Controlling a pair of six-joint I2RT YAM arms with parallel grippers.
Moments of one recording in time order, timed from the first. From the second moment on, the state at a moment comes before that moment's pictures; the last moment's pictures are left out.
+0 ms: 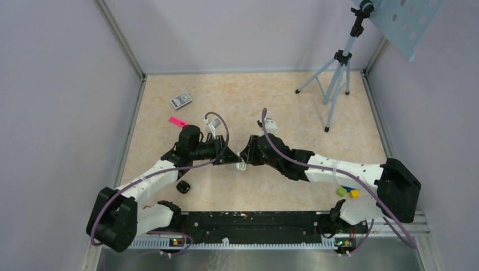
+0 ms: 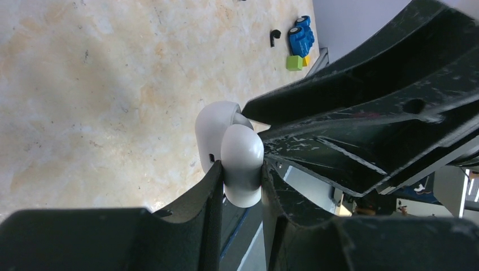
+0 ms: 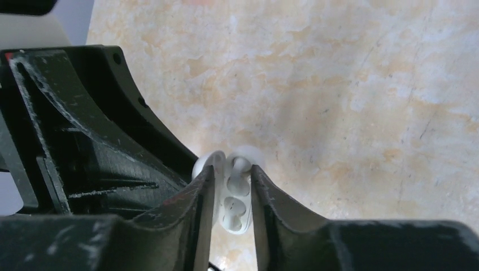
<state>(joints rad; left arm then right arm) -0.43 1.14 0.54 0.09 0.76 -0.75 1.05 1.36 0.85 -0.03 0.27 0.81</state>
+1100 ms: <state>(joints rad) -0.41 2.01 1.22 0.18 0.98 -0.82 1.05 0.66 0.74 -0.60 0.86 0.96</state>
